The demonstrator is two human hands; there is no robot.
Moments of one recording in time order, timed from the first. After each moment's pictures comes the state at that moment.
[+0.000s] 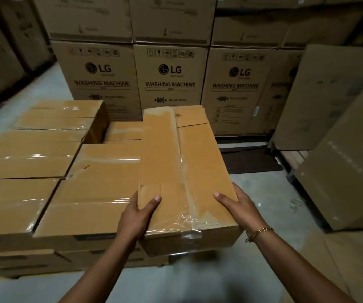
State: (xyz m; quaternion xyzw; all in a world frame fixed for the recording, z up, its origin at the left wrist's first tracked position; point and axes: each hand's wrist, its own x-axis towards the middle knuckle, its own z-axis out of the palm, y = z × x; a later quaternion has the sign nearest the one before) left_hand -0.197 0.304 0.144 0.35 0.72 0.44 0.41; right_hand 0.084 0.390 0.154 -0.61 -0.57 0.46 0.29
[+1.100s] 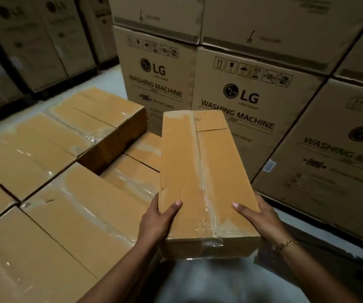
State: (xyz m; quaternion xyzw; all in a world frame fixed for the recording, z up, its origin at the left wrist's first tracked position) left_hand -0.181 0.886 0.090 0.13 0.80 0.50 0.31; right_hand 0.022 1.099 0.109 -0.46 -0.71 0.53 0.11
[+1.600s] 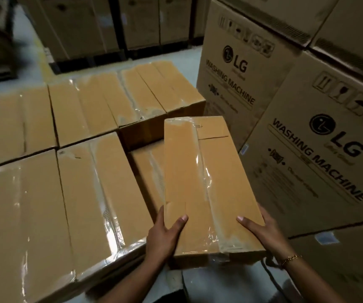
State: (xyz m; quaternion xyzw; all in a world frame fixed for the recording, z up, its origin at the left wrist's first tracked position) left_hand -0.194 0.998 0.019 -0.11 0.80 0.55 0.20; right_hand -0.136 1.286 0.053 -0.28 -0.79 0.54 -0.09
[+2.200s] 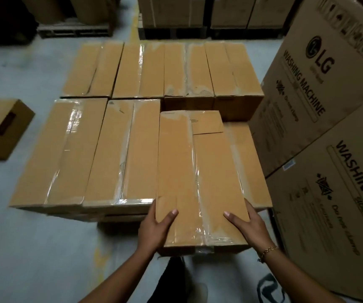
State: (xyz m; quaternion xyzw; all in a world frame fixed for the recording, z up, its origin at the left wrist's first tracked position) left_hand -0.131 1.053 -0.029 -0.32 0.77 0.55 0.08; right_hand -0.202 1.335 -0.015 -0.12 -0.82 0.52 -0.22
